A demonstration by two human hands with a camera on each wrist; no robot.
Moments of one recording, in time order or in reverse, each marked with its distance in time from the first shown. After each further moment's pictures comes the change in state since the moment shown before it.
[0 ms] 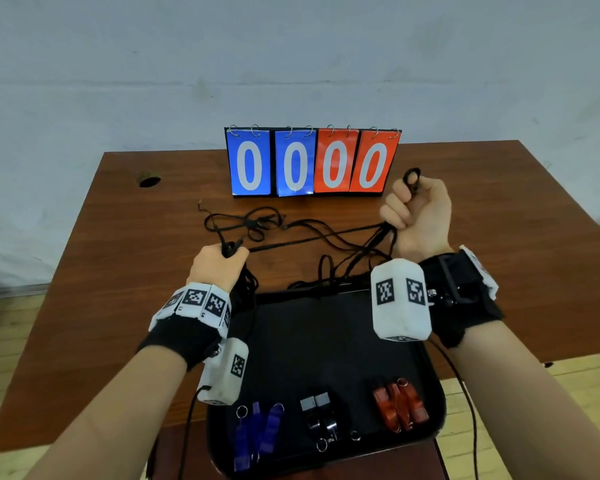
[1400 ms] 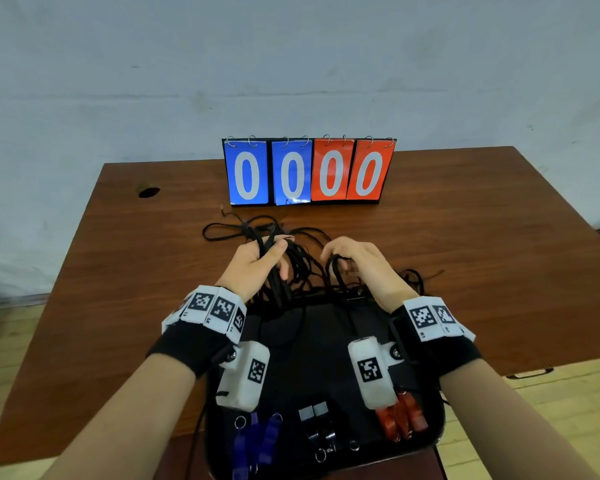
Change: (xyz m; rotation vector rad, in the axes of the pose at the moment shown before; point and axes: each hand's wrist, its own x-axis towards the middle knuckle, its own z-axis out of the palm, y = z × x) left_hand -0.012 0.025 0.017 -0.246 -0.339 0.461; right_hand -0.023 0.038 -0.014 -1.043 -0.323 0.169
